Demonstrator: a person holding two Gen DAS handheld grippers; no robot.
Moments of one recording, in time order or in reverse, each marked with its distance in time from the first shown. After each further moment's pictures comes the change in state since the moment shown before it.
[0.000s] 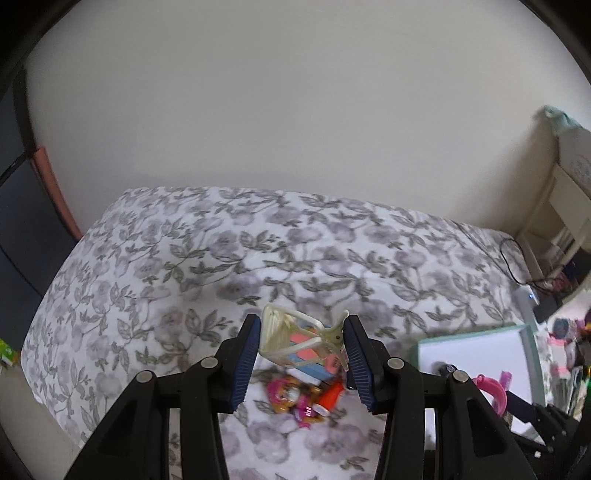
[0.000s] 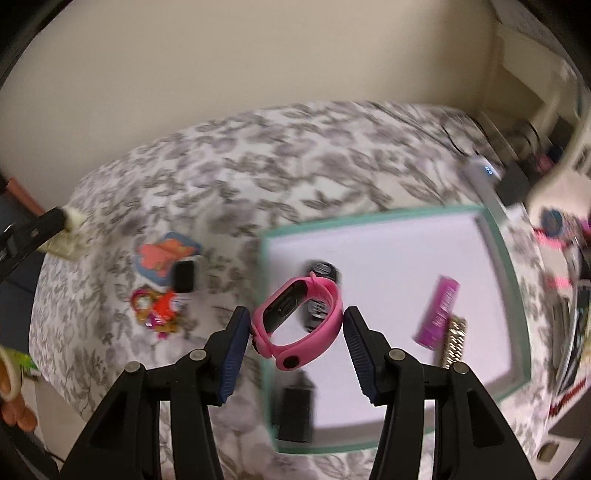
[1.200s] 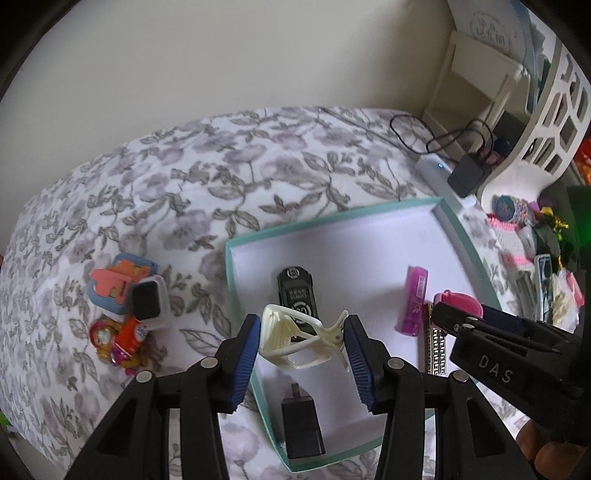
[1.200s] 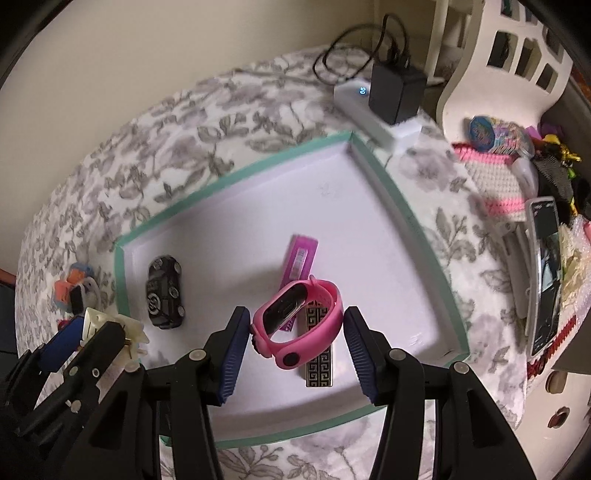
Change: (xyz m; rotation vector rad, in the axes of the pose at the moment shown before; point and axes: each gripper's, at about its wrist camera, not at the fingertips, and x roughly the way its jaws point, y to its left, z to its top) left arm 0.046 -0.177 -0.077 0.259 0.274 -0.211; right arm 0.018 -0.133 -0.015 0.247 0.117 -0.118
